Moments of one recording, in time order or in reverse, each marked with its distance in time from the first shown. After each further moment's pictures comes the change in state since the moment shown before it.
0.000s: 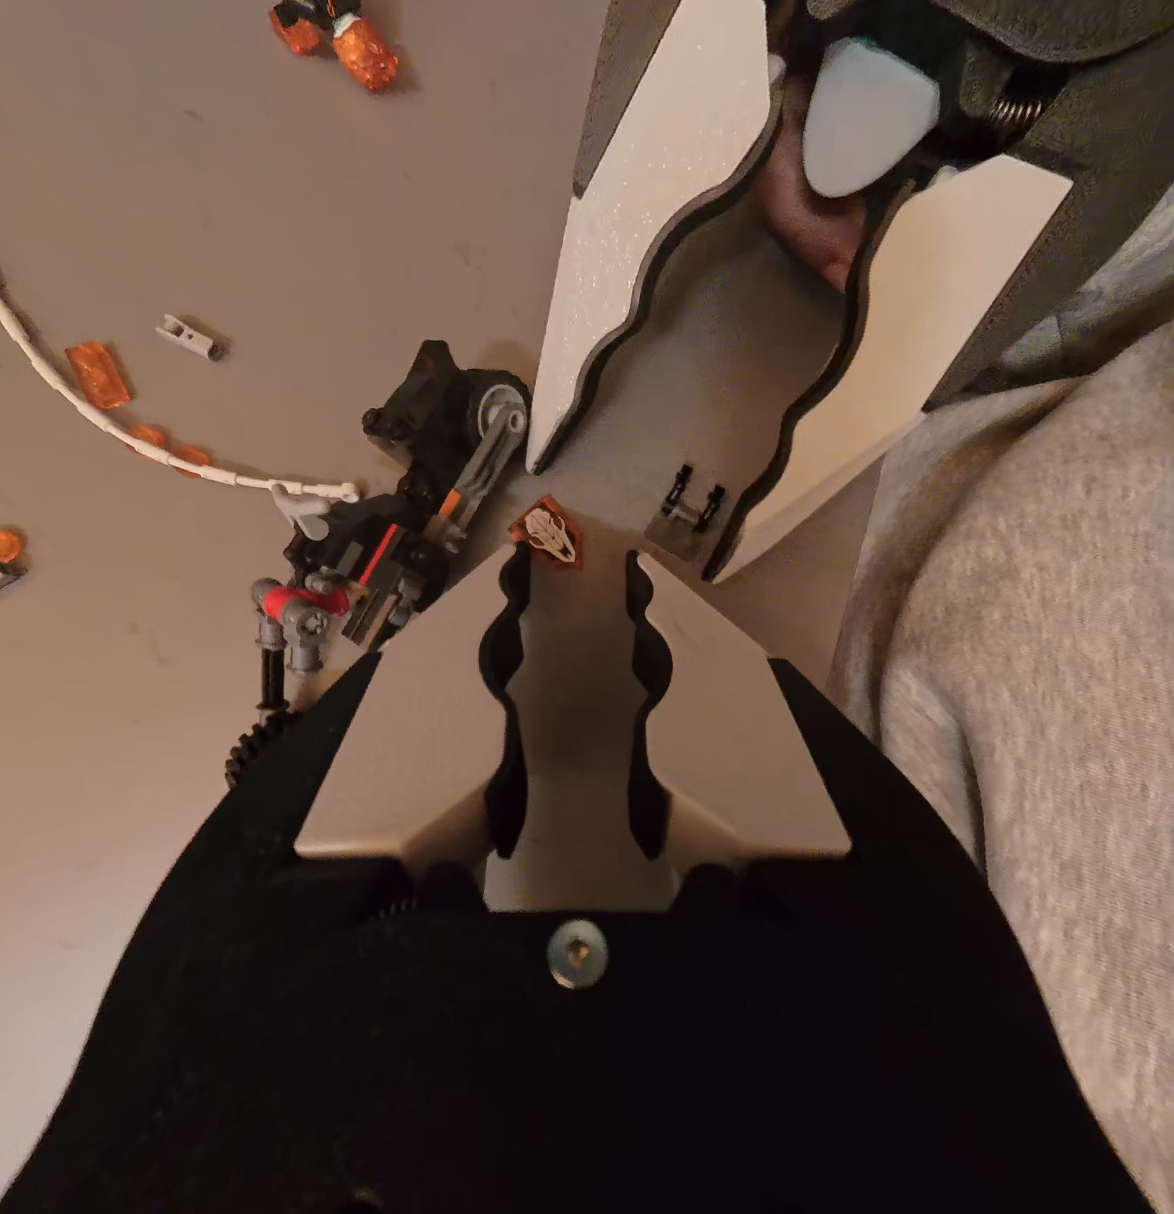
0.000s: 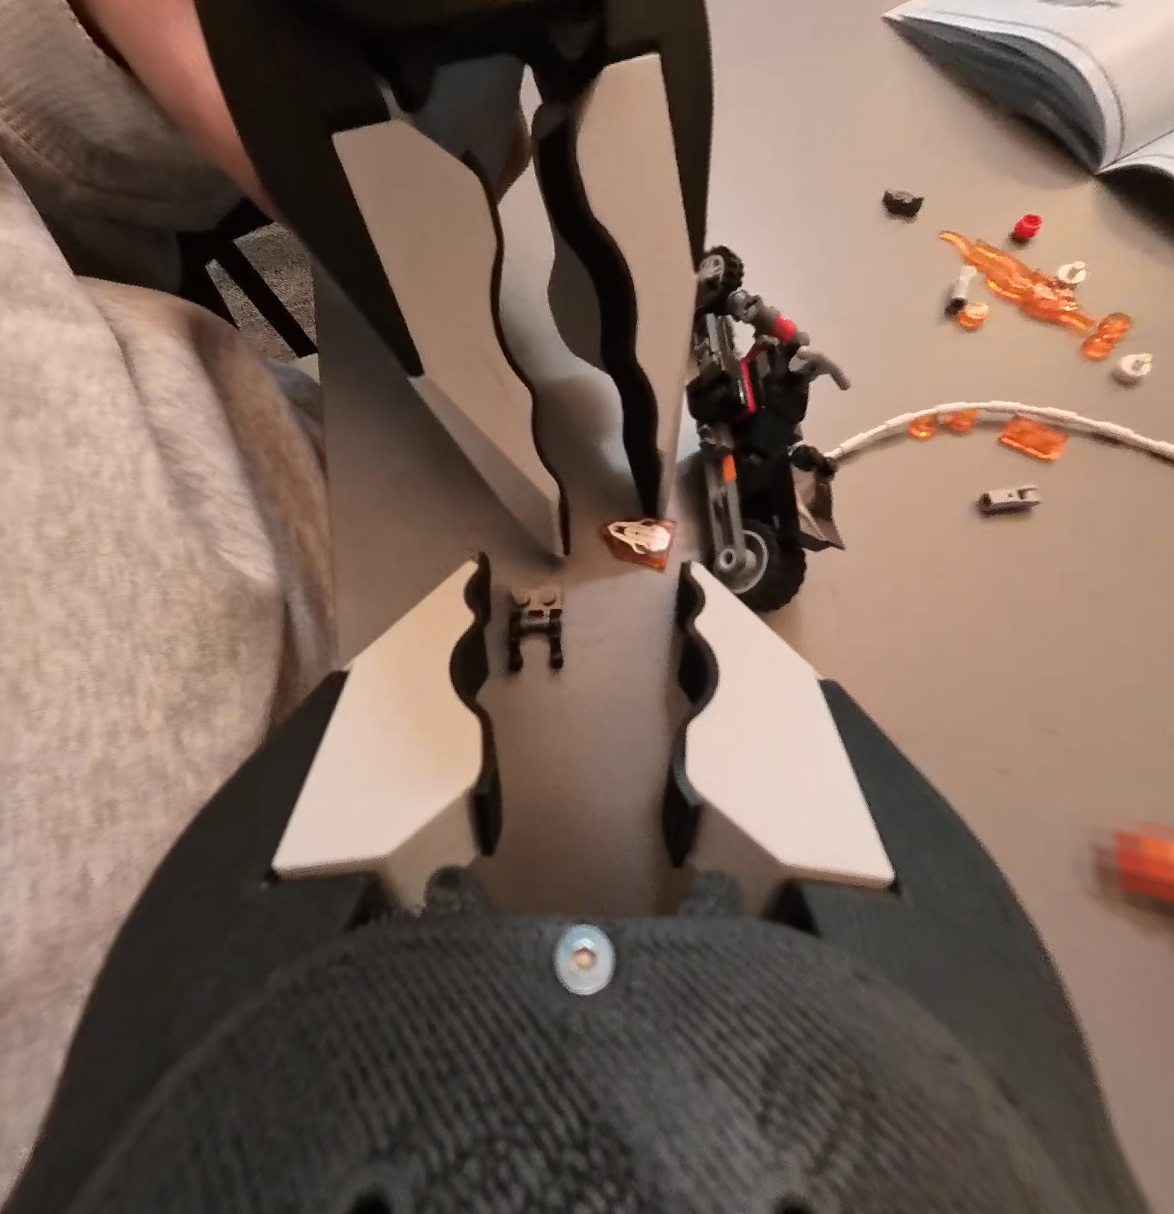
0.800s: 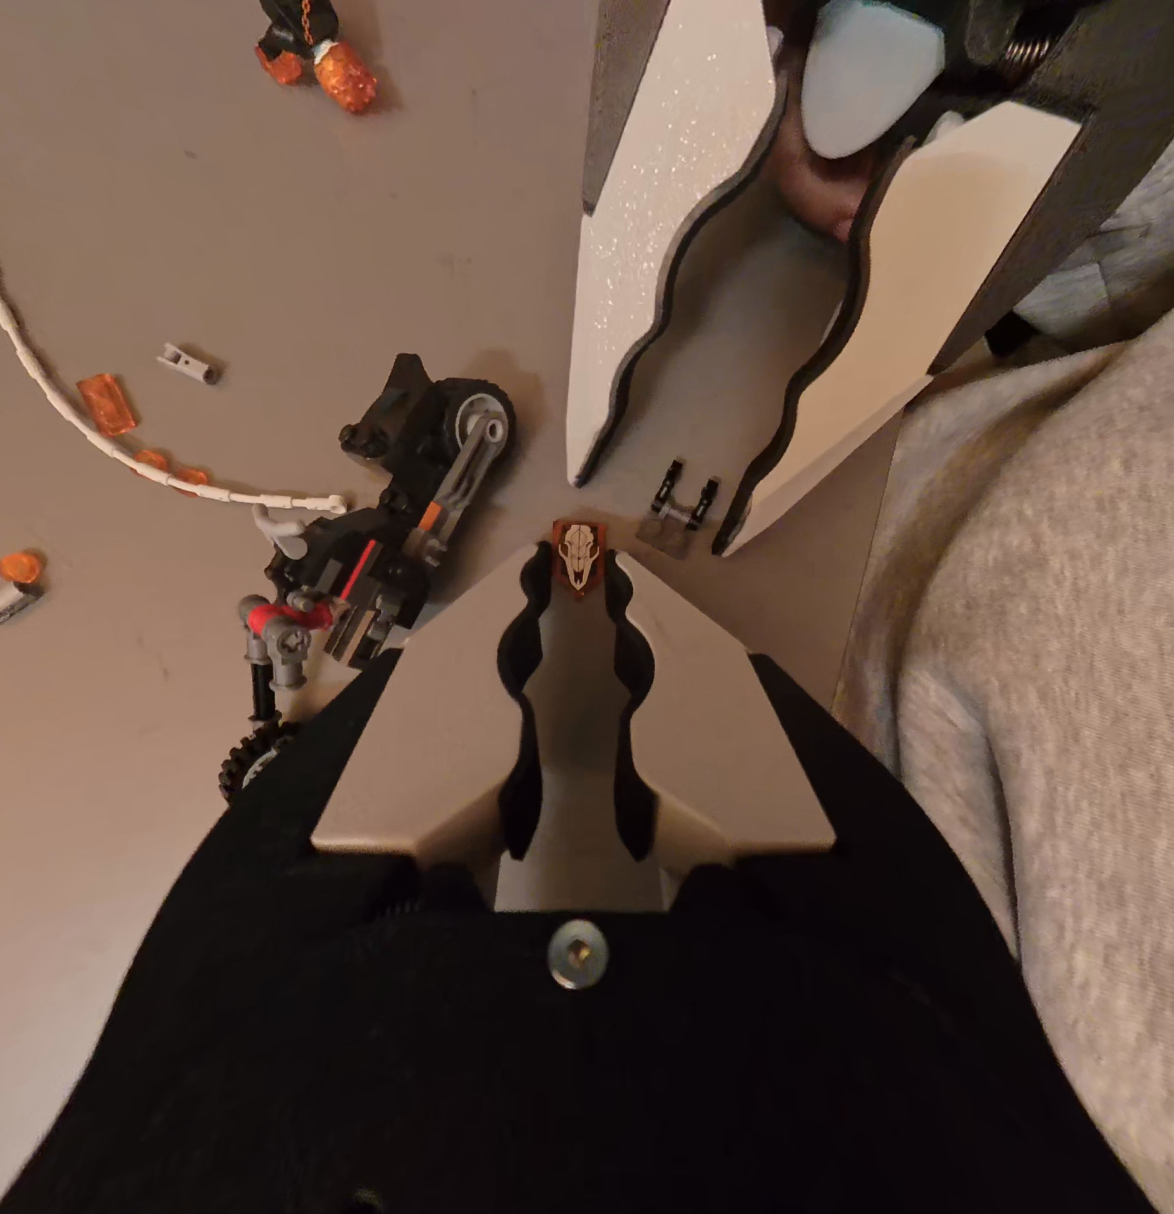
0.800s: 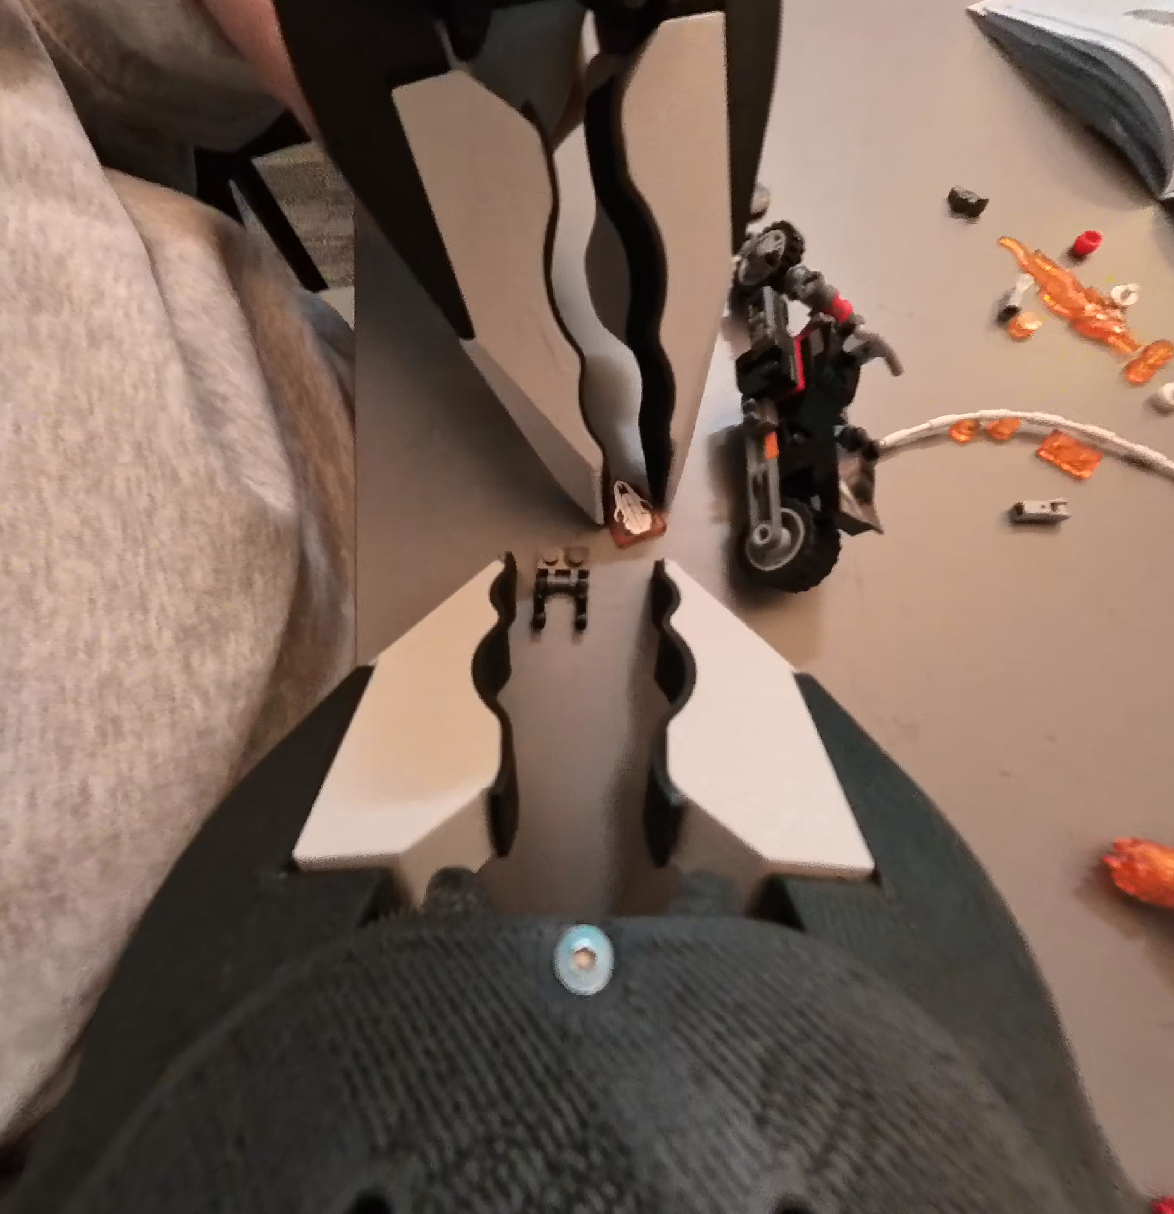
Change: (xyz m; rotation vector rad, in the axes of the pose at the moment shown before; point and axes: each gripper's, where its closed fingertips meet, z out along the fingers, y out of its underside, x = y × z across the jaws) left arm 0.003 0.001 0.004 0.006 -0.059 0.071; right arm -0.009 0.011 -0.005 -0.031 -0.031 -0.099
